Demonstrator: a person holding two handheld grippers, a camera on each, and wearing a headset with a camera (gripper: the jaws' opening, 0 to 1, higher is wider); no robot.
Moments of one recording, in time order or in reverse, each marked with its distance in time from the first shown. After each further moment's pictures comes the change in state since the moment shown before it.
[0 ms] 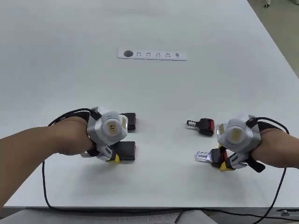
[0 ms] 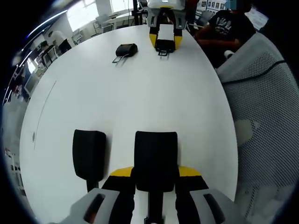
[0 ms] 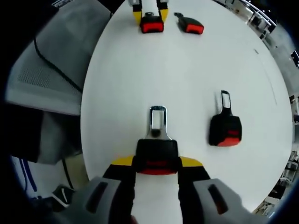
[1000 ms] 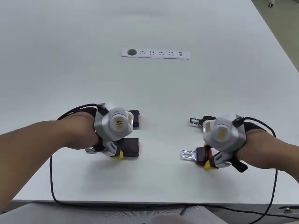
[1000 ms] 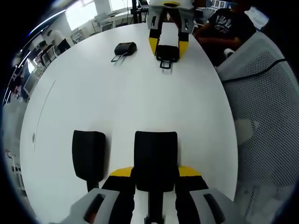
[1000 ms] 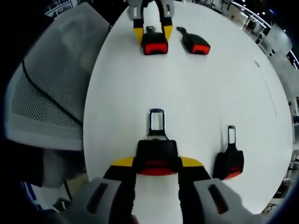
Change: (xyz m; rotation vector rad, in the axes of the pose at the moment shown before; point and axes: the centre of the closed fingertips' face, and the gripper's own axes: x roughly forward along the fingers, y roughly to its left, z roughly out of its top) left arm 0.001 -0.001 0.000 0.006 0.022 -0.001; right arm 0.011 0.008 0.068 0.021 -0.133 -0.019
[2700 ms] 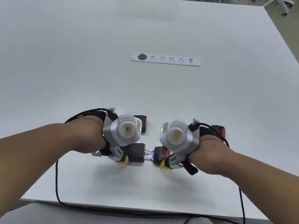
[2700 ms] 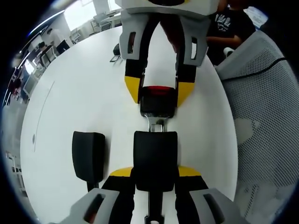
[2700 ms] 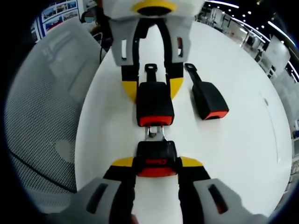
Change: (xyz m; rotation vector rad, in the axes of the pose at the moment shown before) left arm 0.000 -0.001 0.000 0.003 0.001 0.003; right arm 0.039 -0.003 0.127 -0.067 -0.163 -0.014
